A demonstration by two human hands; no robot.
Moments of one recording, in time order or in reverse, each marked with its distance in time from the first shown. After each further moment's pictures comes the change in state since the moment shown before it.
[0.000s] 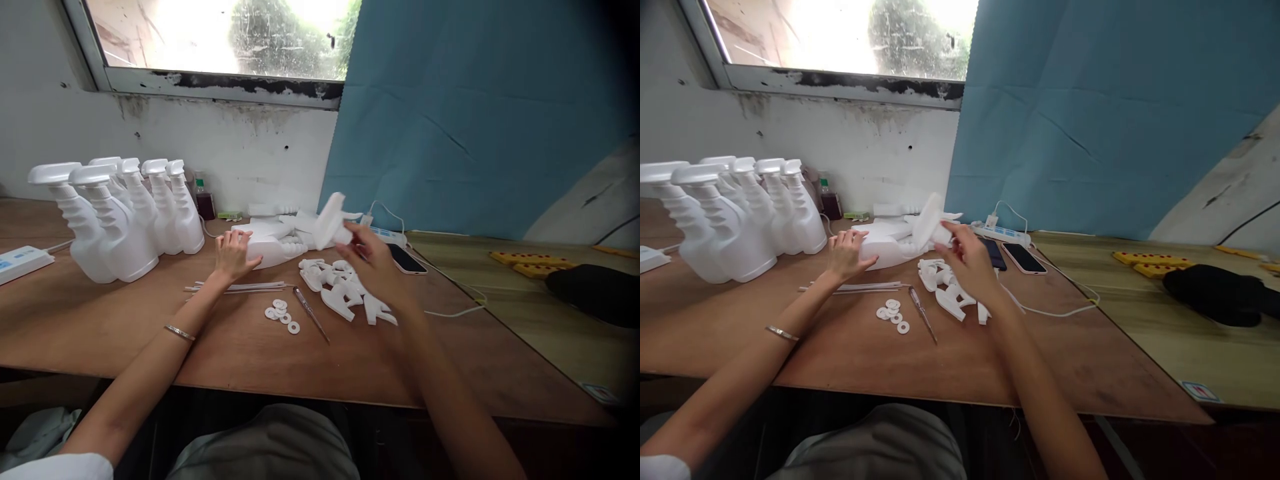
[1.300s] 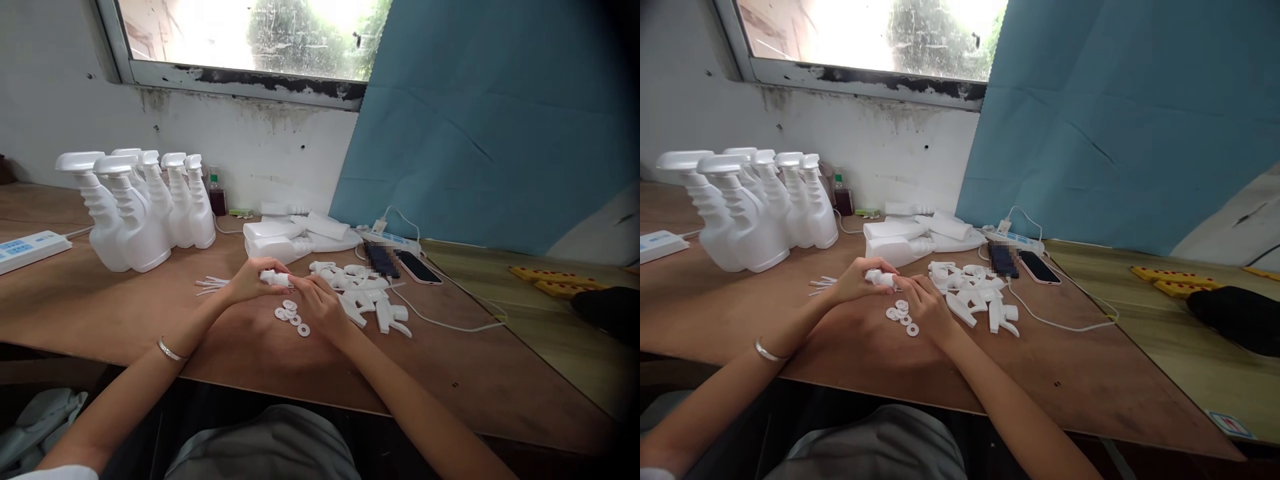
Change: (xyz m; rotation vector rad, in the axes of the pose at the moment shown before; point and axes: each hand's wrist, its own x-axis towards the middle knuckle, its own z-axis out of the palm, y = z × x) left_hand -0.037 0.018 -0.043 -1.004 -0.296 0.239; right_hand -0.051 0.006 0.100 -0.353 -0.057 -0.540
